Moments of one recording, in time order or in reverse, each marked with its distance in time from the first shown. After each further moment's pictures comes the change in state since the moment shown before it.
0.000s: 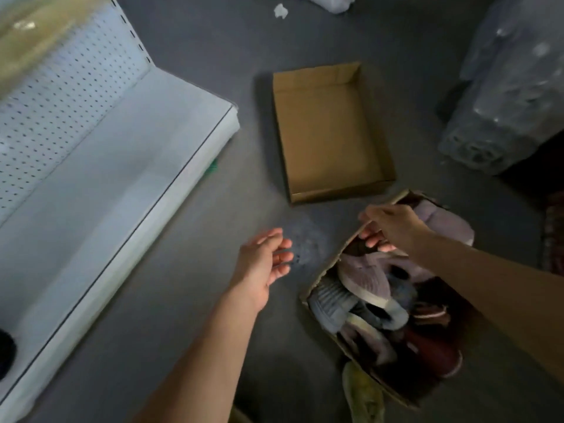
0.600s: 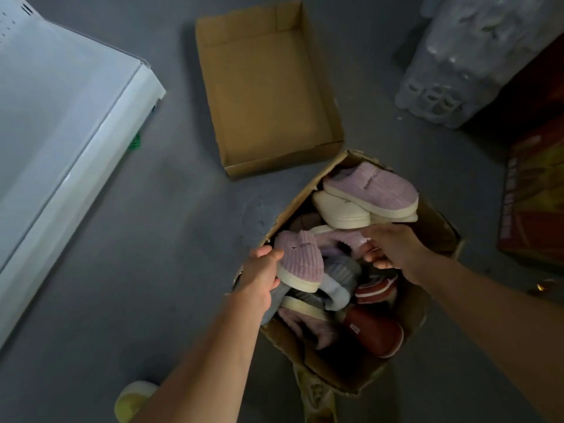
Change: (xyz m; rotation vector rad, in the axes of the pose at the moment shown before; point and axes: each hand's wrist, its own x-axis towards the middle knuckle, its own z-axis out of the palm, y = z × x) left_hand 0.076 -0.153 0.150 0.256 0.074 -0.240; right_hand 0.069 0.161 -0.124 0.074 0.051 0.311
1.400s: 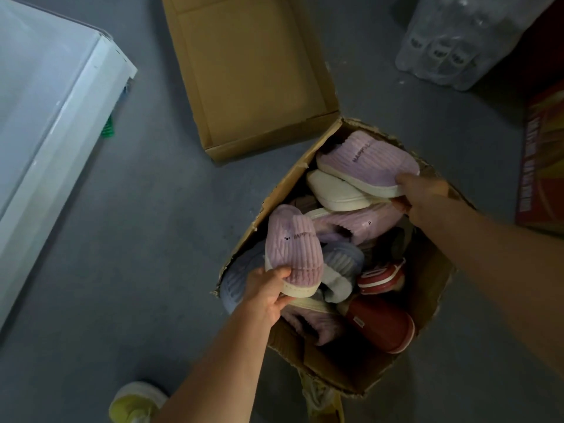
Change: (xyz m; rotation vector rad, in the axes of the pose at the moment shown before) left_hand 0.057 -0.067 0.024 -0.175 -0.043 -0.217; right_hand 0.115 0.005 -0.026 0.478 0.379 -0.009
